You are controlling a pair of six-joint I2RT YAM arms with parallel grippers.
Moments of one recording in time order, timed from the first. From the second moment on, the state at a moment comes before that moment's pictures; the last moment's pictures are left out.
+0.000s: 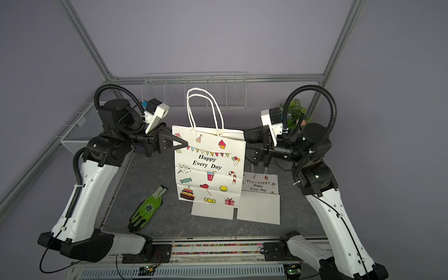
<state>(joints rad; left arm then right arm) -0.36 1.38 1.84 -0.65 1.47 -0.11 0.35 1.06 1.46 -0.20 -1.05 0.36</state>
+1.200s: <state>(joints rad) -0.33 1.35 1.83 -0.64 1.51 -0.13 0.37 1.00 1.42 -0.18 -1.20 0.36</state>
